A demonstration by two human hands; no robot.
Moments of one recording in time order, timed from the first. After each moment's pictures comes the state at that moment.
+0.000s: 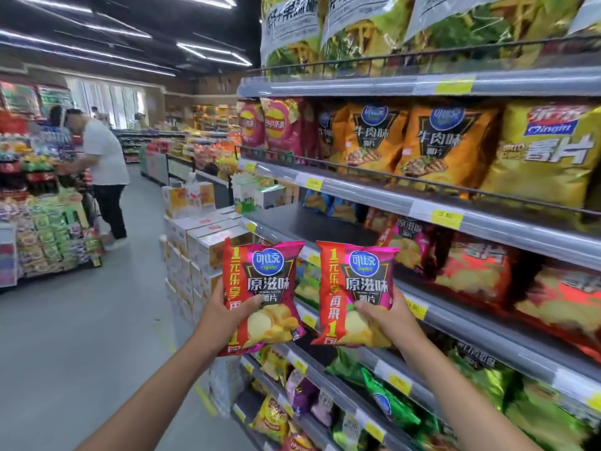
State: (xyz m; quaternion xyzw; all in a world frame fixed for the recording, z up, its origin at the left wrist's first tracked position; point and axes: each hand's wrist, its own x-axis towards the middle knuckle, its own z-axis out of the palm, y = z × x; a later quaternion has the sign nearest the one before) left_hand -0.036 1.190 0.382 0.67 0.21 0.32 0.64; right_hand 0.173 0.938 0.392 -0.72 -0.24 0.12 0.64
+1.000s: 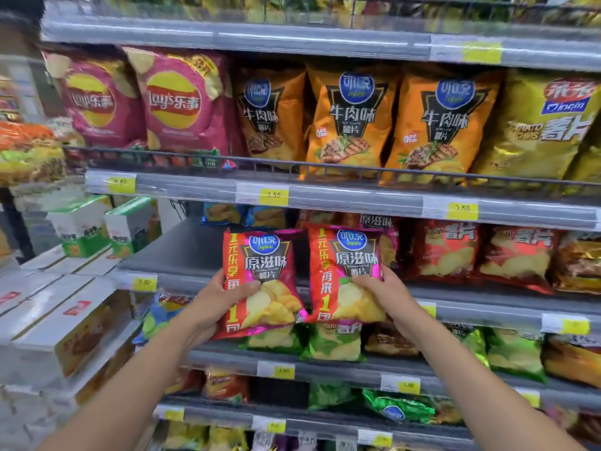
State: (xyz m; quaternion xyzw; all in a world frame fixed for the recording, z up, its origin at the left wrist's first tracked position) left_hand 0.245 1.385 0.397 0.67 0.00 -0.03 0.74; right_hand 0.260 1.056 0.409 -0.76 0.02 -0.03 0.65
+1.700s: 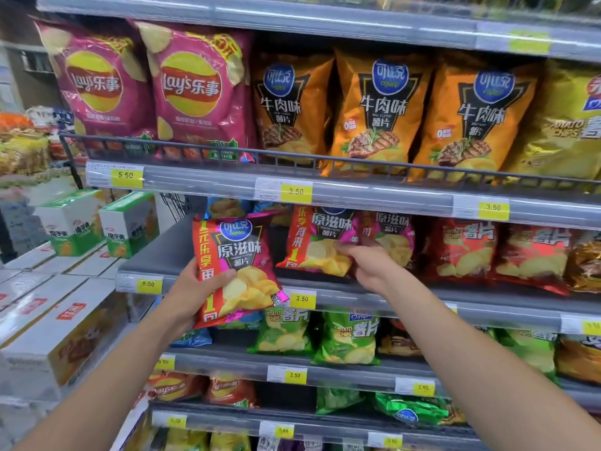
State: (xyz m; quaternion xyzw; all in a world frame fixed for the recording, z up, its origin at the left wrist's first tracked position) left_hand 0.277 1.455 0.388 0.66 0.00 0.03 0.75; right_hand 0.333 1.131 0.440 -0.65 0.07 -0.01 0.75
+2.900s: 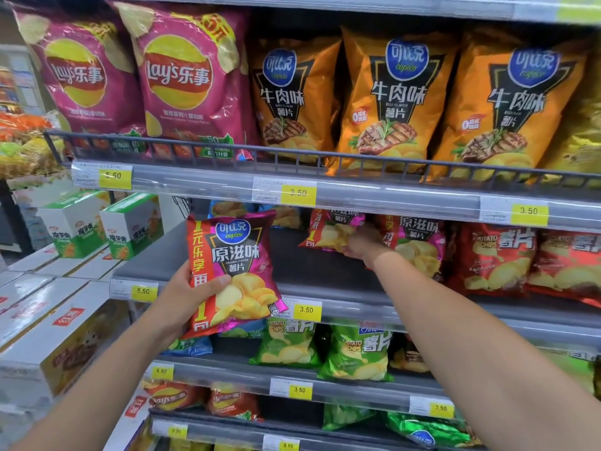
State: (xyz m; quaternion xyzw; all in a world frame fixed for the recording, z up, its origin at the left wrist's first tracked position) left_hand 0.287 1.460 0.390 0.67 -0.02 0.03 0.74; right_hand 0.454 1.128 0.434 -0.85 0.14 -0.05 0.51
